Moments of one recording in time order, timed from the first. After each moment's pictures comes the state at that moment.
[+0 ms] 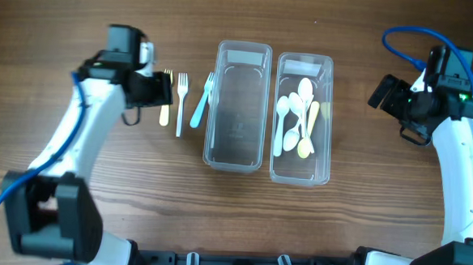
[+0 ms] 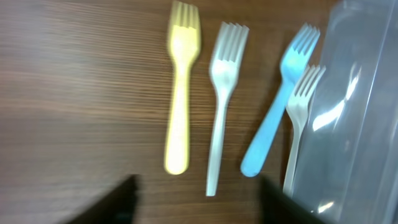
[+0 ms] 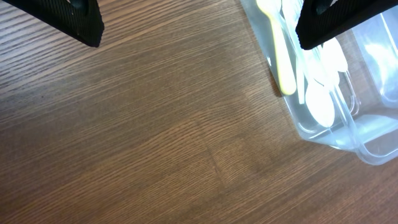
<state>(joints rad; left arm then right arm) -0.08 1.67 1.25 -0.80 0.09 -0.19 -0.17 1.47 1.25 -0.92 -0.01 0.34</state>
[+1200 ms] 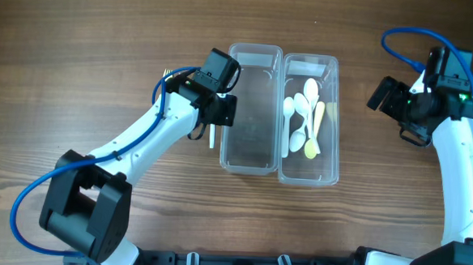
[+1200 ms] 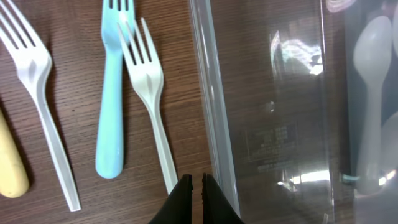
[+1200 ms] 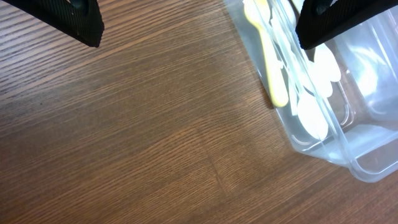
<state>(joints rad) -0.50 1.75 1.25 -0.71 0.00 -0.32 -0.17 1.47 1.25 -0.94 -0.02 0.34</state>
